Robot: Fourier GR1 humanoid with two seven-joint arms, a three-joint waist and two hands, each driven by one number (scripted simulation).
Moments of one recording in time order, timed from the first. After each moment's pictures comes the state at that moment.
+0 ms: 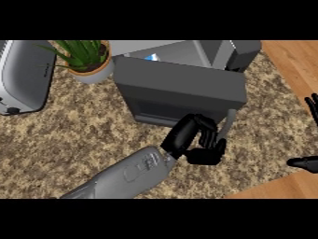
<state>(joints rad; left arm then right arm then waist) -0.79 0.00 -0.97 -0.95 0.46 0.46 -0.28 -0.17 -0.51 -0.10 -1.00 -0.30 0.39 -0.77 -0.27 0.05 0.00</state>
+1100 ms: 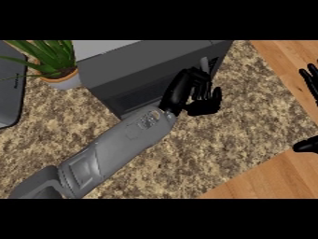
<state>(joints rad) -1.07 0.02 -0.87 -0.74 0.63 0.54 -0.27 -0.31 -0.57 -0.05 -1.13 -0.42 0.50 -0.64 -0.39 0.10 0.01</state>
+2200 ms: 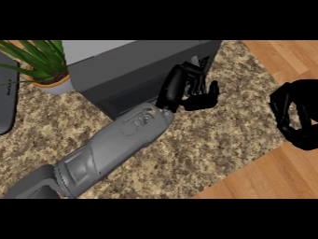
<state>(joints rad) -1.07 0.04 -0.87 -0.76 0.72 0.63 -0.33 -0.40 -0.62 0.14 -1.40 -0.45 0.65 -0.48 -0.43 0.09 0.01</state>
